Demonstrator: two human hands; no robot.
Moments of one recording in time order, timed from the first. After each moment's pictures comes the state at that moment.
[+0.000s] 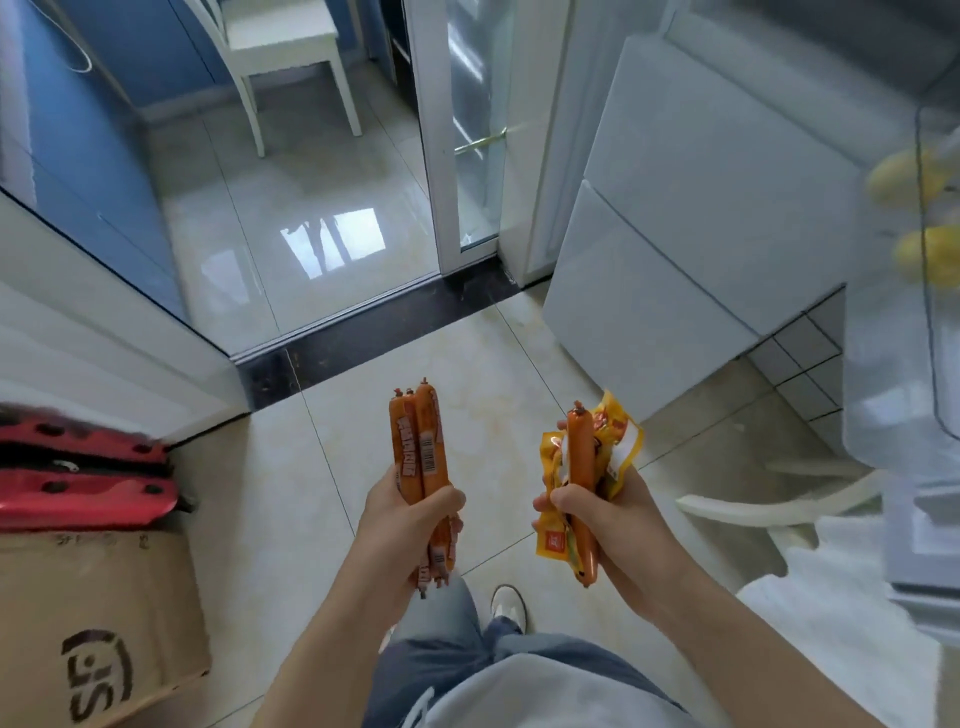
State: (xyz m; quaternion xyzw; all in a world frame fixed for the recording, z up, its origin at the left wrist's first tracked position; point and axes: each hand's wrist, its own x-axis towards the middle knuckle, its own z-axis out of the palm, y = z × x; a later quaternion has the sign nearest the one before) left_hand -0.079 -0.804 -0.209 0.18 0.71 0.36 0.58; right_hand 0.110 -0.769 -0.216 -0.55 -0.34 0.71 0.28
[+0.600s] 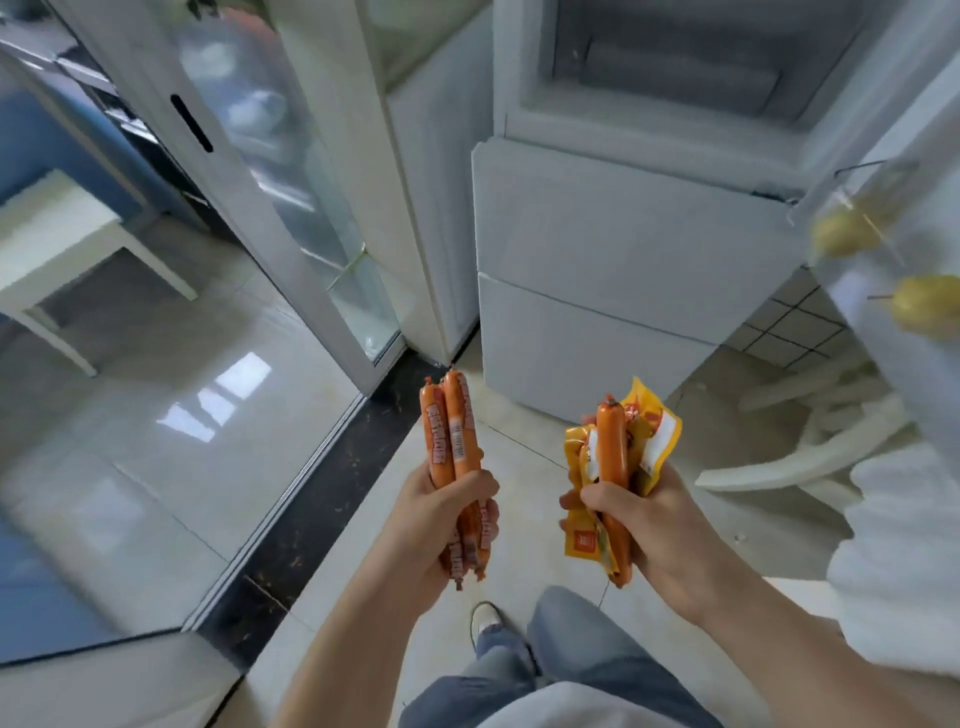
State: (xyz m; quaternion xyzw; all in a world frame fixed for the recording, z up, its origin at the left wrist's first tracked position) left_hand -0.166 -0.498 -0.181 0.31 0.53 0.23 0.75; right_hand 0.019 -0.572 -0.189 -0.61 -0.19 0.60 0.47
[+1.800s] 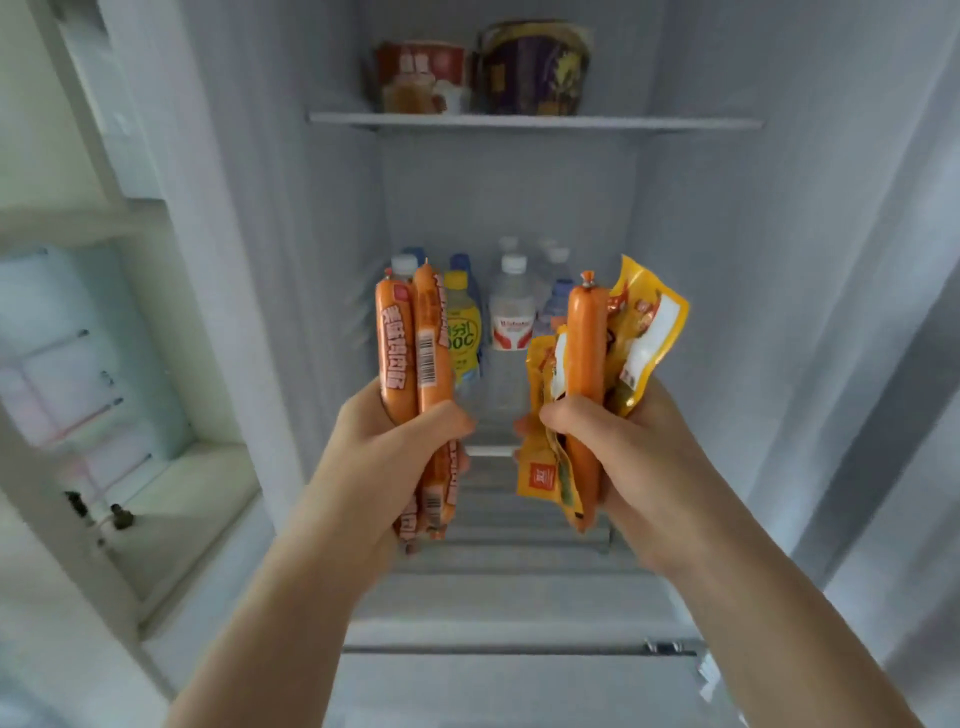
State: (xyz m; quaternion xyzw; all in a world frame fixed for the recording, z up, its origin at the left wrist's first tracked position) left_hand 0.135 -0.111 0.063 0.61 0.25 0.34 0.67; right_hand 0.263 -0.219 0.064 -0.57 -0.34 0.27 0.70
